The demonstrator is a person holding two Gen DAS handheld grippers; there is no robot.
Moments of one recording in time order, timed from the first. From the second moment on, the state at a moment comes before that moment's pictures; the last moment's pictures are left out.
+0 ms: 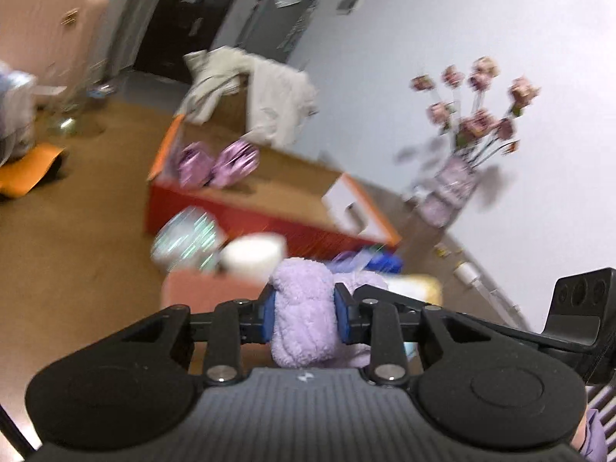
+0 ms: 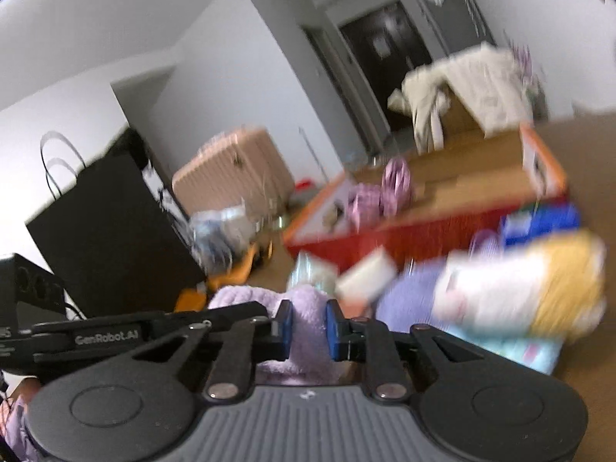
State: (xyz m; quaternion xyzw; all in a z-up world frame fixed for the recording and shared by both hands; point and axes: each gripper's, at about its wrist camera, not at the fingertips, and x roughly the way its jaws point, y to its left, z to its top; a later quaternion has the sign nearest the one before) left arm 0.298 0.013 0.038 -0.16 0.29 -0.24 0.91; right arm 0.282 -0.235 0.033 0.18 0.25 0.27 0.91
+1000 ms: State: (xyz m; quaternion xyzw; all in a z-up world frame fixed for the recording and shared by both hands) left arm 0.624 -0.109 0.013 -0.09 0.41 -0.16 0.89; right arm 0.611 -0.314 0.018 0.12 0.37 0.09 0.92
